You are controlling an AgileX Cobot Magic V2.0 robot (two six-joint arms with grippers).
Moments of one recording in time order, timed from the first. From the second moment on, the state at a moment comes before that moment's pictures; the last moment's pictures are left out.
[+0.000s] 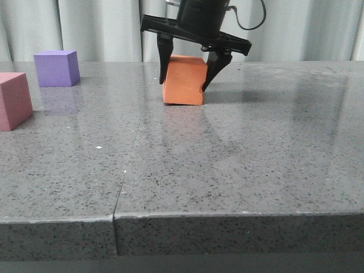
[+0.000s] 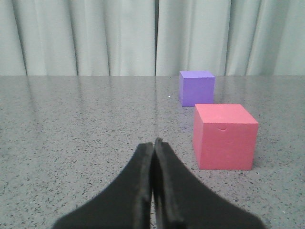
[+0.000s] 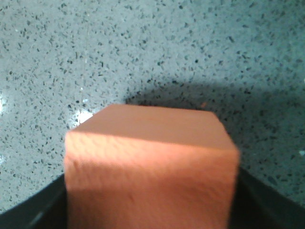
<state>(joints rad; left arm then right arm) 0.03 0.00 0.00 0.07 0.07 -0.08 0.48 2.25 -2.24 0.13 1.24 0.39</state>
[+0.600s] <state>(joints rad) 0.03 0.00 0.00 0.07 0.07 -0.08 0.48 2.23 -2.37 0.14 1.25 0.39</state>
